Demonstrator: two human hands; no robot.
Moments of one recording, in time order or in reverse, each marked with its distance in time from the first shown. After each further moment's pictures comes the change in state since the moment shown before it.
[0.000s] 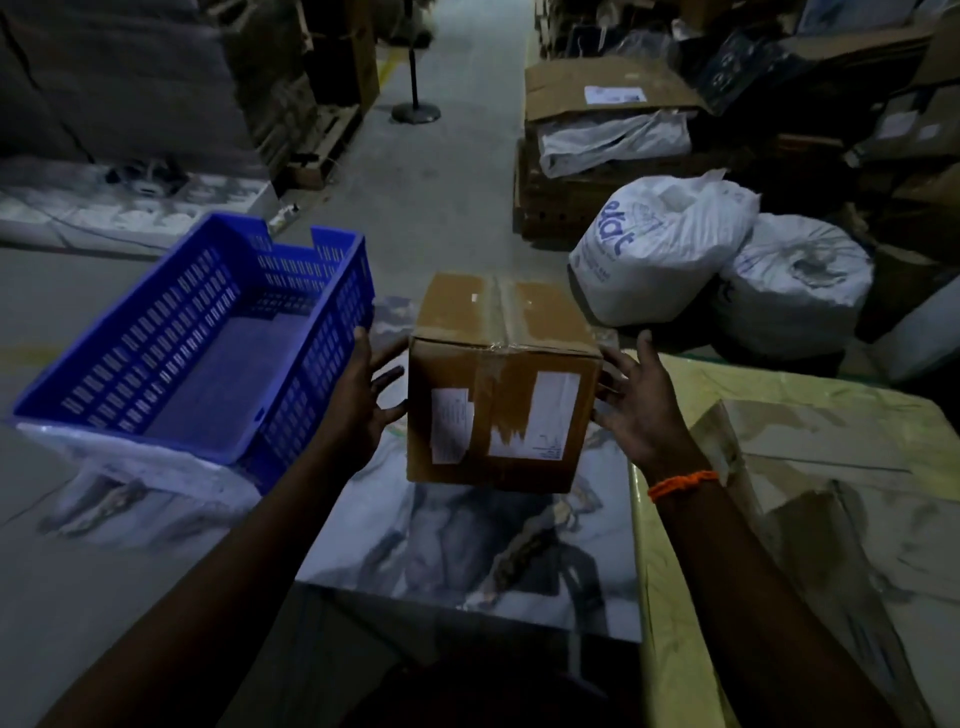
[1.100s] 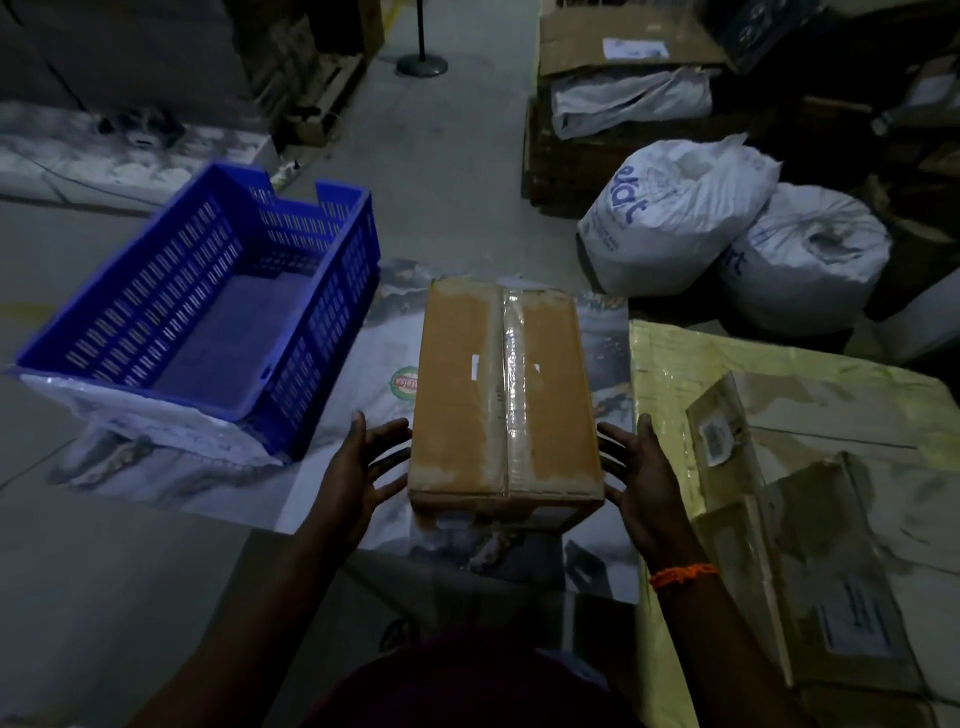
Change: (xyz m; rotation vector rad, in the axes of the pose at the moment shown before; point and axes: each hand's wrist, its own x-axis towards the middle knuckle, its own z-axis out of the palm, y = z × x) left_hand -0.072 -0.095 -0.054 0.002 0.072 -0.239; right_hand -0.057 0.111 -0.047 -0.068 0.115 0.081
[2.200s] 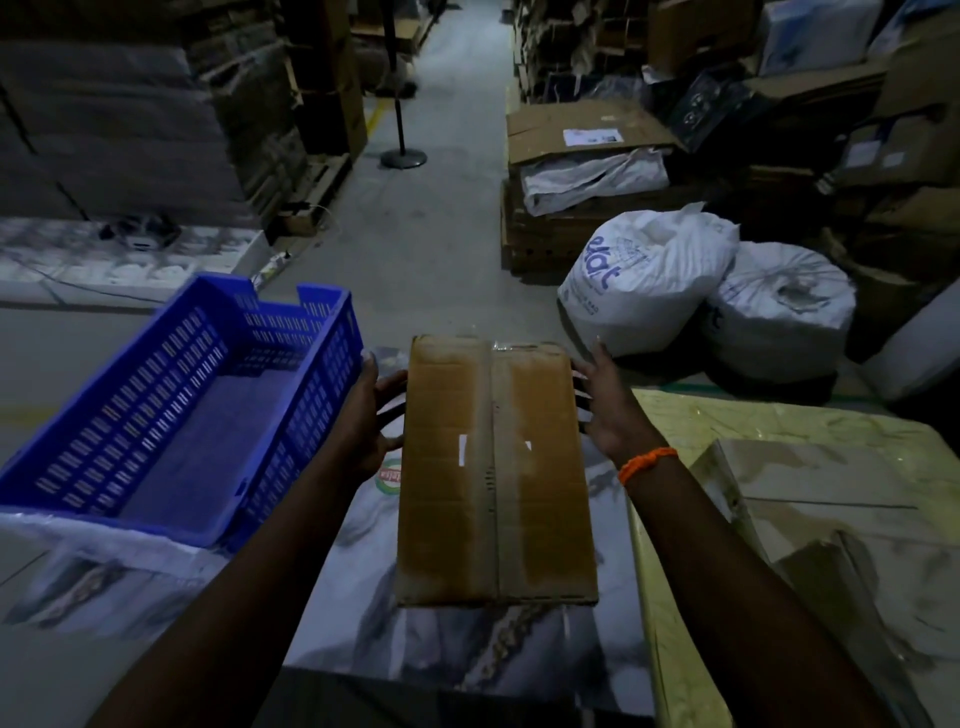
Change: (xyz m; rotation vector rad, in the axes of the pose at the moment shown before) left_hand 0.088 0.143 0.085 0.095 -0.091 0.151; right_hand 0.120 -0.149 0.074 -0.041 -0.169 -0.054
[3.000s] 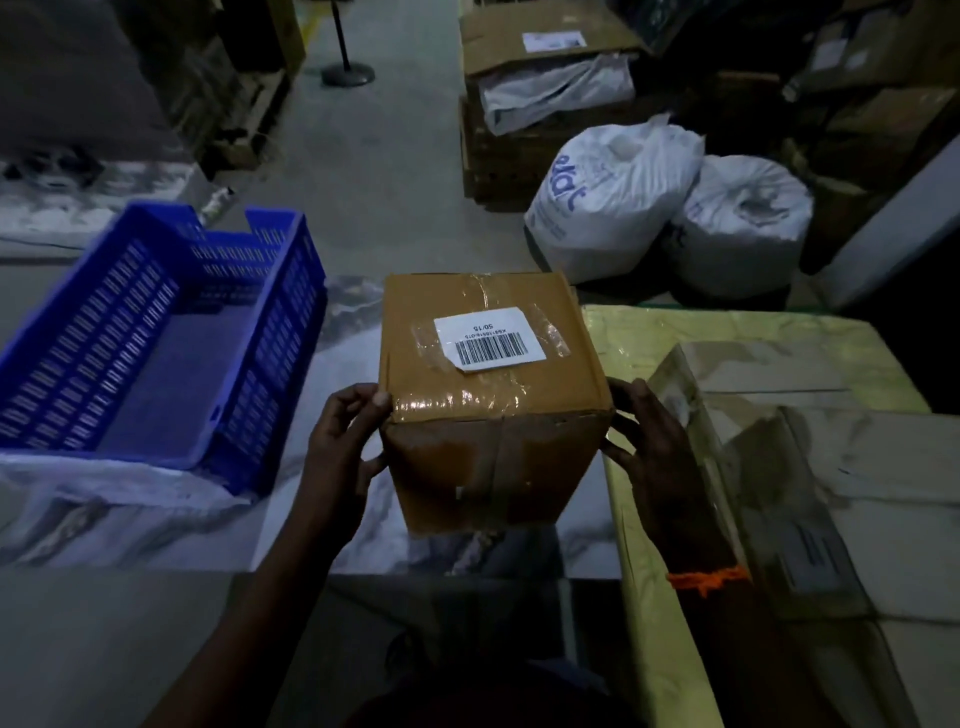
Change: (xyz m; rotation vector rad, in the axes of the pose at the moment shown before) left_hand -0.130 -0.064 -0.005 0.004 0.030 0.107; right_hand -0.202 0.079 -0.043 -0.086 0.176 -0.351
